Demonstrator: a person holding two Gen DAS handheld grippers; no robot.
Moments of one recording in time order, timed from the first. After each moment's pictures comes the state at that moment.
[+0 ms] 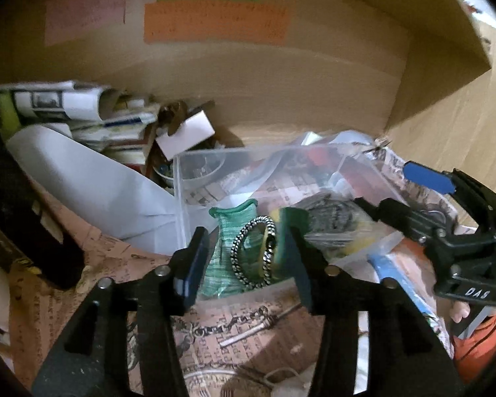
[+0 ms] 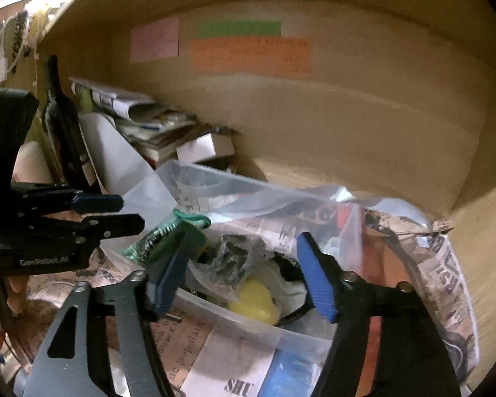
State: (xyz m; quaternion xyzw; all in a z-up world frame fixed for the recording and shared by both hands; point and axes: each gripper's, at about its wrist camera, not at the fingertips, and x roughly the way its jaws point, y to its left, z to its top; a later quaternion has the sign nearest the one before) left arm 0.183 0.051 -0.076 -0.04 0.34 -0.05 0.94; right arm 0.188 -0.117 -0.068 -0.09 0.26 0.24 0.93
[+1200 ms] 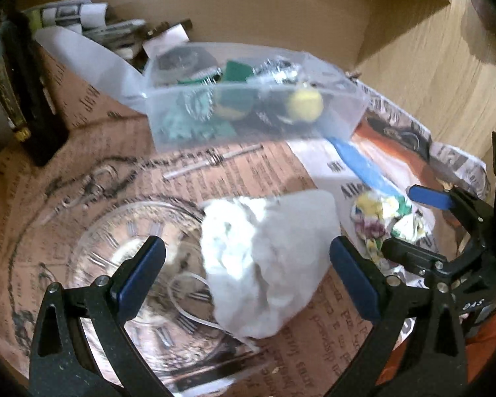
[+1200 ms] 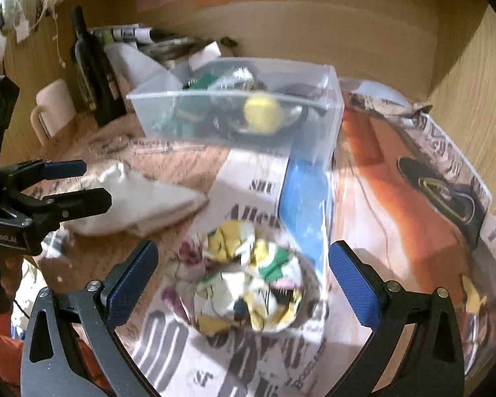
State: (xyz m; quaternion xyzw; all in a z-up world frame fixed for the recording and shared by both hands) left arm 0.068 0.001 -0.150 -0.05 0.41 -0.07 0.91; right arm 0.074 -0.166 -0.142 -0.06 0.39 0.23 0.89
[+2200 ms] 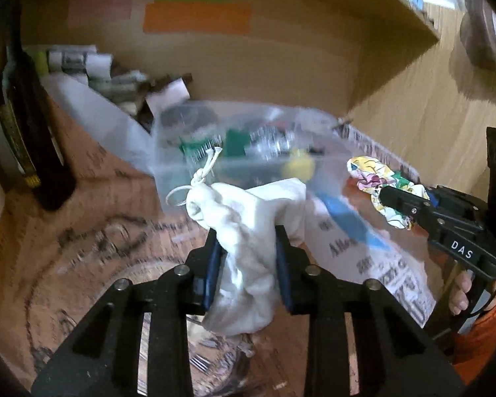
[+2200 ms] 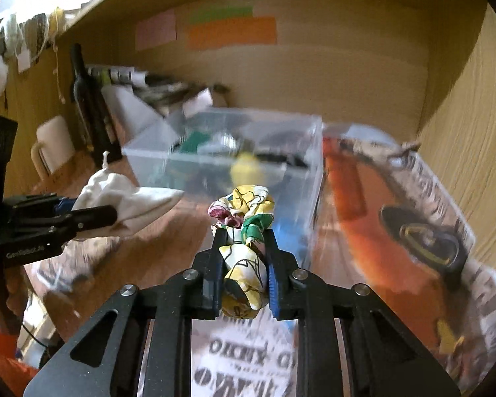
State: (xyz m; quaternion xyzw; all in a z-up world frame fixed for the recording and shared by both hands) left arm 0.071 0.013 -0.100 -0.06 0.32 -0.07 0.94; right arm 0.089 -0.171 -0.101 -0.04 0.30 0.22 0.93
